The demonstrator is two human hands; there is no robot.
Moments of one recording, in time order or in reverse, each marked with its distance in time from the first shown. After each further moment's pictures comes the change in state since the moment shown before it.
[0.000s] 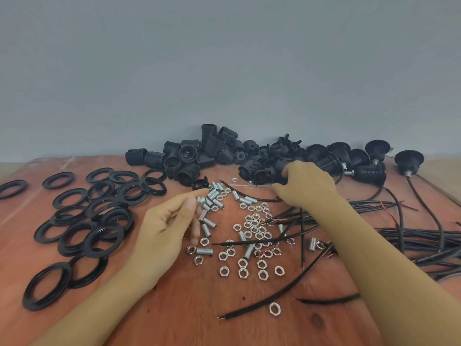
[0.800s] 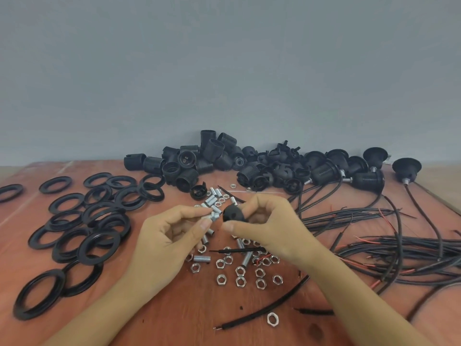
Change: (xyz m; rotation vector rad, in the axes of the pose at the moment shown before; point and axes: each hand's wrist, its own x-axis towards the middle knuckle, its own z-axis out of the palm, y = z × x) left_hand -0.004 0.002 0.005 -0.001 -0.001 0.071; right_hand -0.069 -0.030 0.020 1.234 -0.253 -0.286
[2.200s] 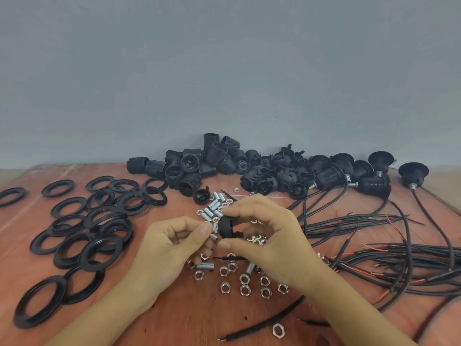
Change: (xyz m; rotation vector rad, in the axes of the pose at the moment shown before) left_hand 0.003 0.006 -0.004 -0.174 -0.052 -0.196; right_hand -0.009 0.000 0.011 -0.090 -0.026 -0.365
